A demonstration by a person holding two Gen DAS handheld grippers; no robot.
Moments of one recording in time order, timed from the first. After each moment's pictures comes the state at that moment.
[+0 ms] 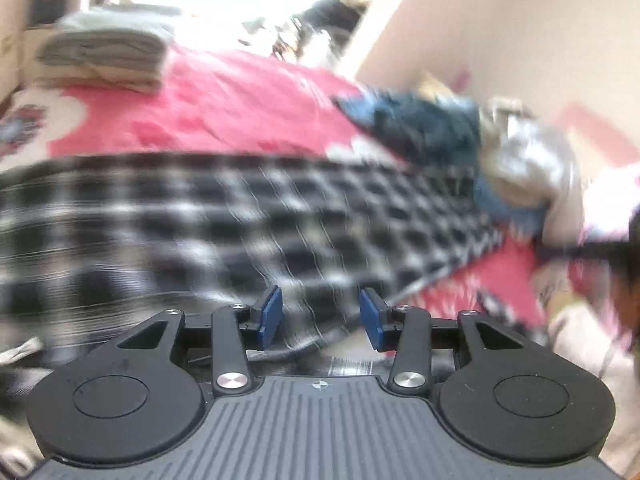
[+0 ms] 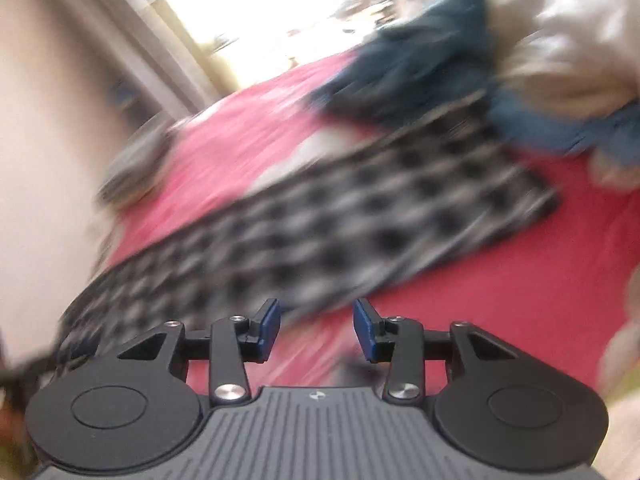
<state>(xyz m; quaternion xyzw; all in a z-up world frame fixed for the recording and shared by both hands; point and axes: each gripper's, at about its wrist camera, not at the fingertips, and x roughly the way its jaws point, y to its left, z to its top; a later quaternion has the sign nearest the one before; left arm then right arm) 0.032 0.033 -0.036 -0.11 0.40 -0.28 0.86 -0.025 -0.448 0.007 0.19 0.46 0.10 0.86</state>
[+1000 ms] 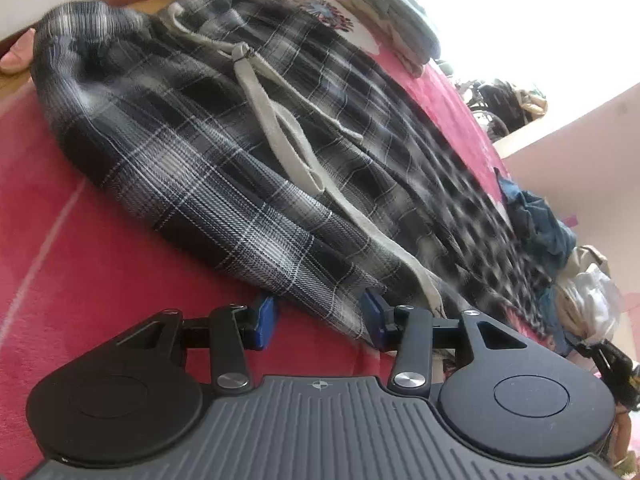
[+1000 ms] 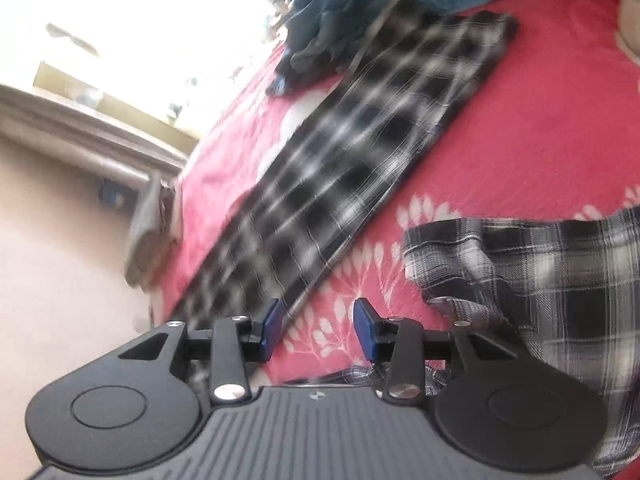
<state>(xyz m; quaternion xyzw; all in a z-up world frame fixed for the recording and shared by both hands) -0.083 0.189 -0.123 -0.34 0.45 -0.07 0.82 -0.073 -0.404 -0.054 0.44 0.40 0.01 0.80</state>
